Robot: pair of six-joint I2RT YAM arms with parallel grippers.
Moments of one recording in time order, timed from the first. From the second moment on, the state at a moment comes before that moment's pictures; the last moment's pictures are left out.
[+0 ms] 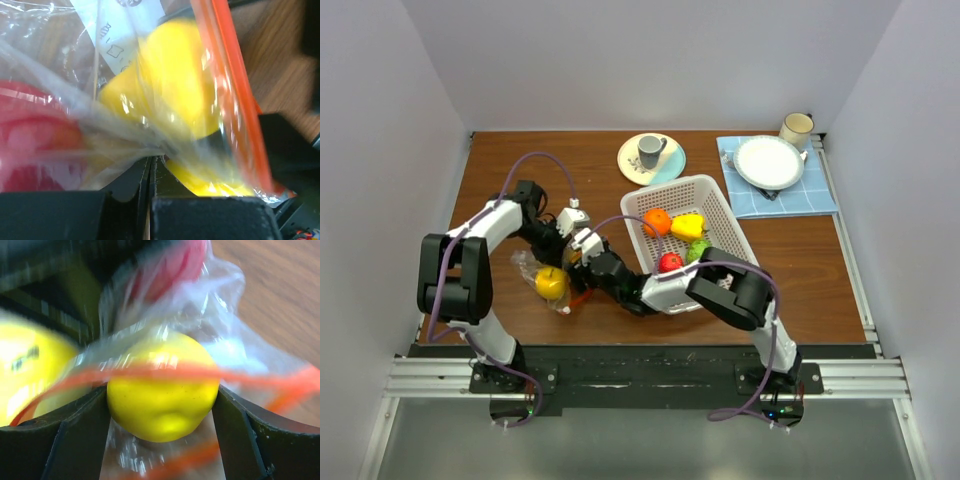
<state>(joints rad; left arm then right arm) -0.08 1.70 1.09 -0.86 0.49 0.85 1.13 2.13 1.14 0.64 0.37 0.13</state>
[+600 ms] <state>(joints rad) -0.09 1.69 1.11 -0.84 0.44 0.83 1.07 1.38 0.76 0.46 0.55 0.18</state>
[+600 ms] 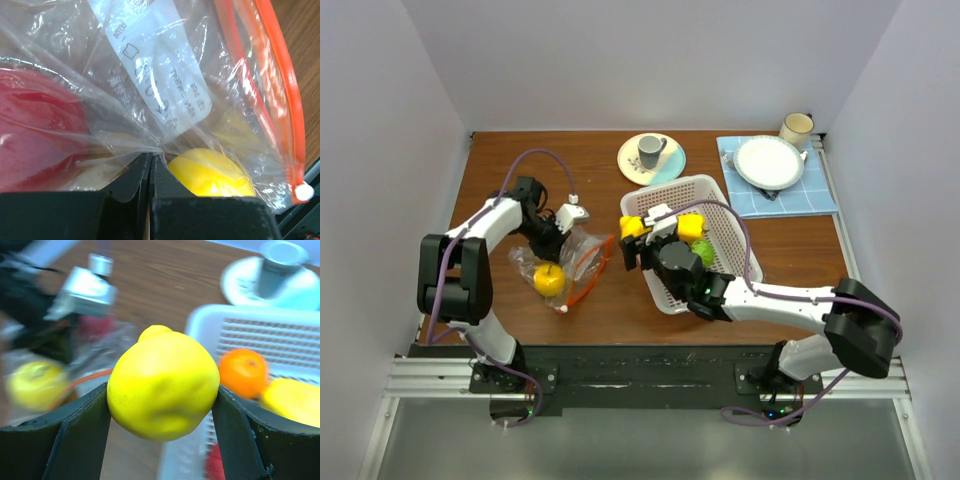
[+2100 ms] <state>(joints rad) -0.09 1.66 1.15 -0.83 0.29 0.82 1.22 1.96 1.05 0.54 0.50 0.03</state>
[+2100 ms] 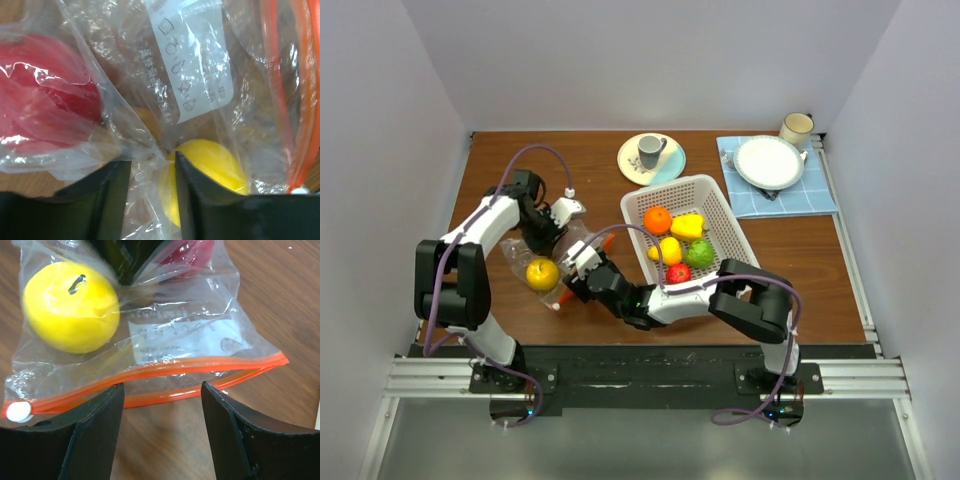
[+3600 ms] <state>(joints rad) 0.14 1.59 1.09 -0.72 0.33 0.84 1.19 2.03 1.08 0.54 0.47 0.03</state>
